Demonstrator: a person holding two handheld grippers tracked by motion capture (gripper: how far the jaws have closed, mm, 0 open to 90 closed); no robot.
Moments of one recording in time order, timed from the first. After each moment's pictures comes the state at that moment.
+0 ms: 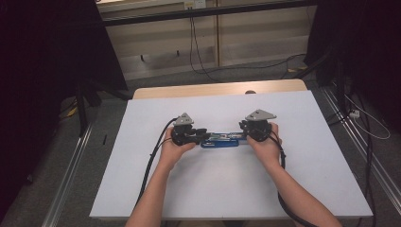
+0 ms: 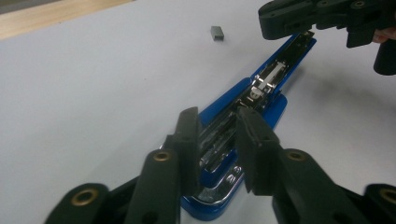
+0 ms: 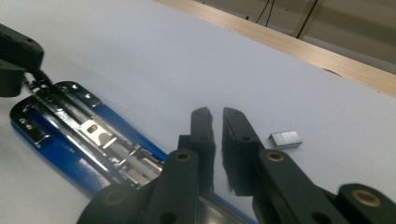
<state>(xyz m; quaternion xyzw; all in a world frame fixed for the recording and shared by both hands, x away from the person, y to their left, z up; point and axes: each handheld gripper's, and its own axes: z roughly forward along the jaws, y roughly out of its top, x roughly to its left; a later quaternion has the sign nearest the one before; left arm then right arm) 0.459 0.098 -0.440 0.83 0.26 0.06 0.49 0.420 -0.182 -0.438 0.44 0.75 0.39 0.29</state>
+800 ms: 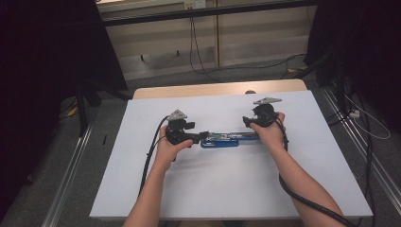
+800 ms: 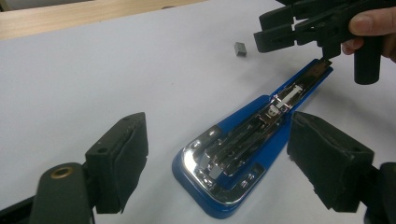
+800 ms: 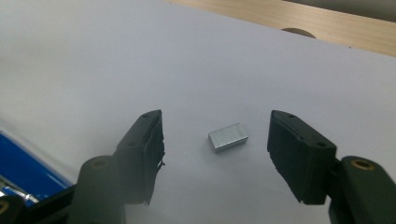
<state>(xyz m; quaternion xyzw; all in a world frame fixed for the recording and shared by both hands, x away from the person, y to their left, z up) 0.464 0.110 -0.433 0.81 0.32 0.06 0.49 0.472 -0.213 -0.445 0.53 0.73 0.35 0.25</state>
